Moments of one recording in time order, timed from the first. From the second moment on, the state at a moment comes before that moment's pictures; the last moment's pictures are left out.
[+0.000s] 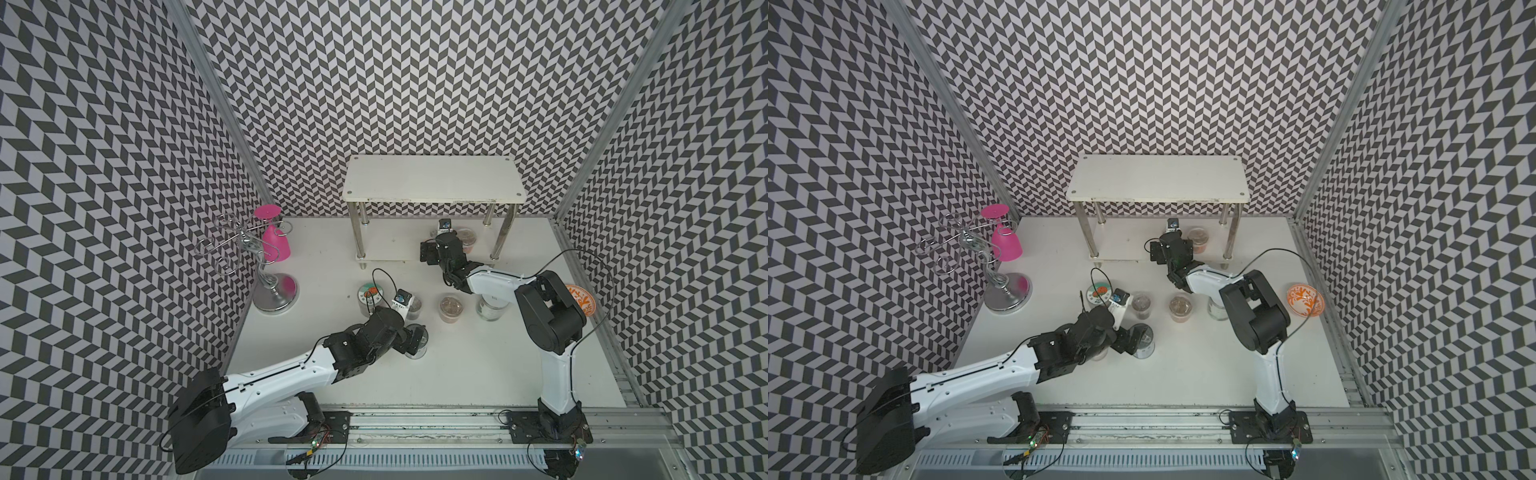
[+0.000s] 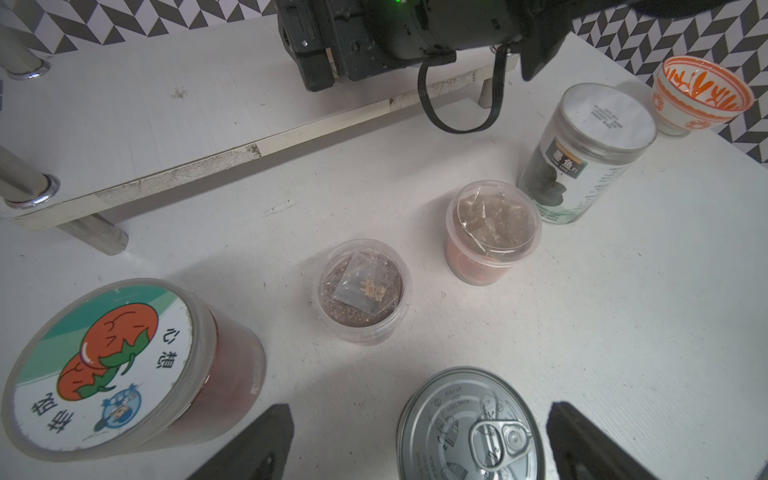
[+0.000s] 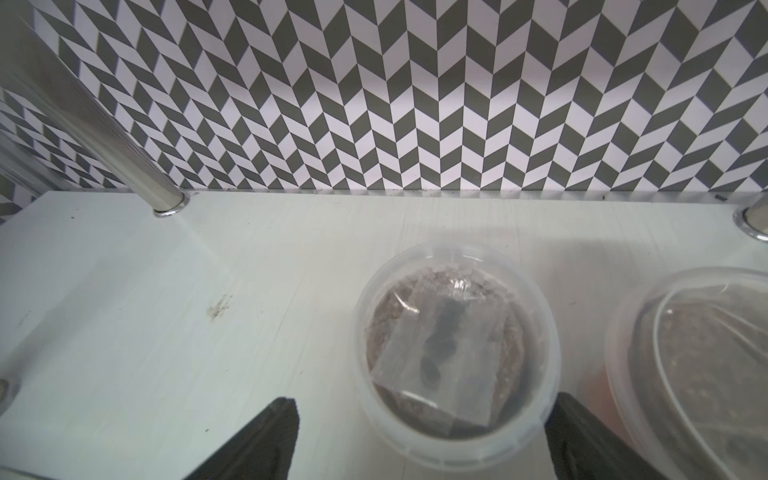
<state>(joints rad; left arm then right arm) -0.99 1.11 0.63 -0.14 -0.29 -0.29 0.55 2.06 1.35 0.26 0.35 0.26</state>
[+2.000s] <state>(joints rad) -0.81 1.12 0.63 -0.09 -0.14 -0.21 0.77 0.92 0.46 0.22 -0.10 0.04</state>
